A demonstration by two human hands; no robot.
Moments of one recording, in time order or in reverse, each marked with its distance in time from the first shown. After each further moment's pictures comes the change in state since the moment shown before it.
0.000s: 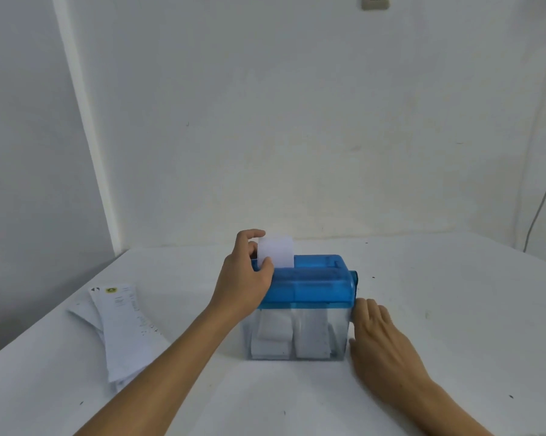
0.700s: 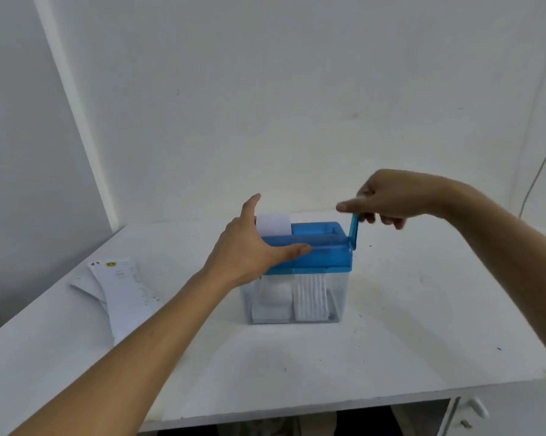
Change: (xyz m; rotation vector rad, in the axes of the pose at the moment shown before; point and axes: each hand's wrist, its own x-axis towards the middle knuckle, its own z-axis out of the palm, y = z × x) left_hand 0.000 0.010 -0.007 0.163 -0.190 -0.102; right_hand 0.089 -0.006 -0.165 0.188 -0.279 0.013
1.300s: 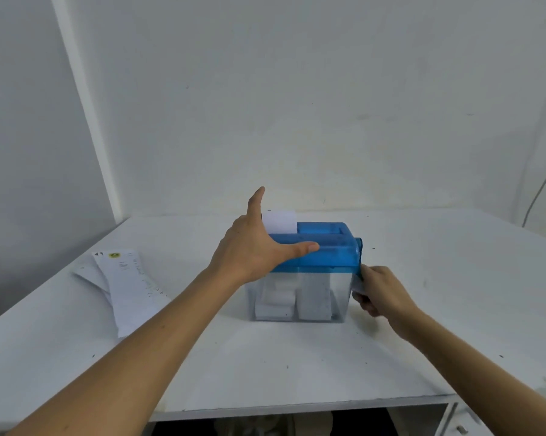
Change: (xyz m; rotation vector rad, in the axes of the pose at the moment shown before) left_hand -0.001 0.000 0.001 0.028 0.025 -0.004; right_hand -0.016 0.039 0.155 0.769 0.142 0.254
